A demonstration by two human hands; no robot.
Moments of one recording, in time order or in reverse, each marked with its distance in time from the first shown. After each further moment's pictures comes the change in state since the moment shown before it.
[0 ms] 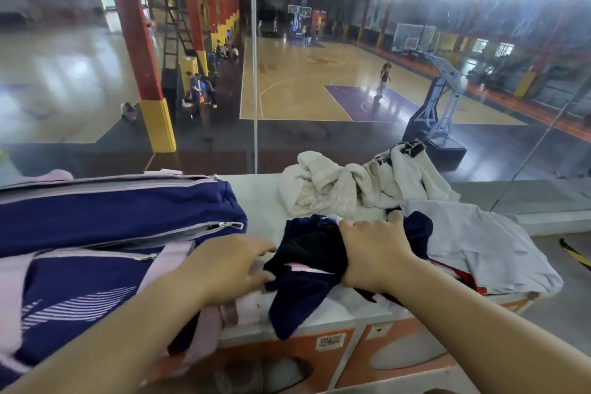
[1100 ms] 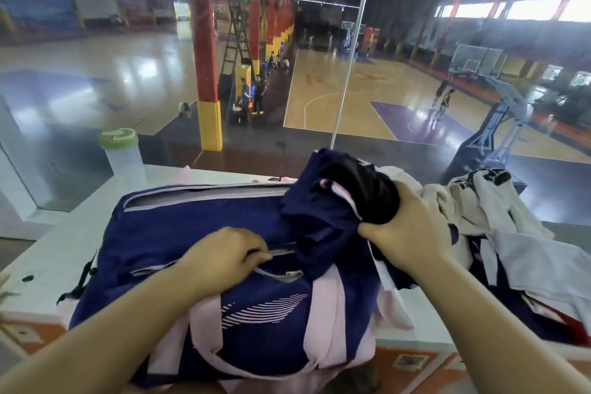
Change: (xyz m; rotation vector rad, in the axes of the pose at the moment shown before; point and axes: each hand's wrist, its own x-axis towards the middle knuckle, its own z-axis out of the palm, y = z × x) left_hand -0.099 -0.112 -0.019 -0.124 0.154 -0.151; right_hand 0.021 -0.105 -0.060 0.774 0.459 0.215
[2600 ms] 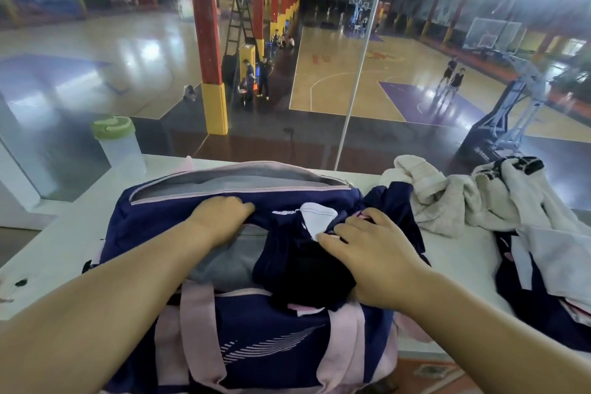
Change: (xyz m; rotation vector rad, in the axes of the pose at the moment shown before) left_hand 0.071 -0.064 0.005 0.551 -0.181 -0.197; right_hand 0.004 0.008 0.071 -0.580 -0.284 -0.914
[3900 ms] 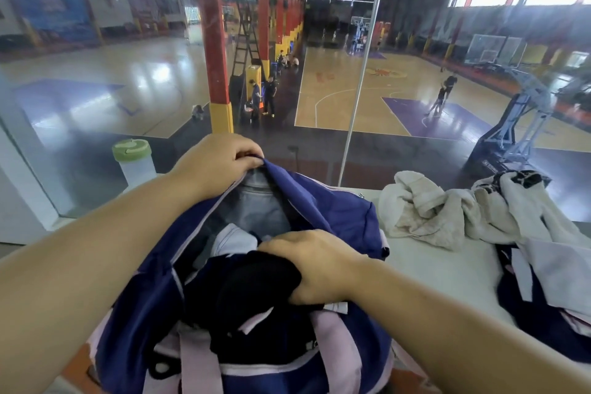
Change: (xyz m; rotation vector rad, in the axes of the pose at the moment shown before) left_hand -0.026 -0.029 -0.117 -0.623 0.488 0.038; right_hand 0.055 -0.036 -0.028 0.547 -0.094 -0.133
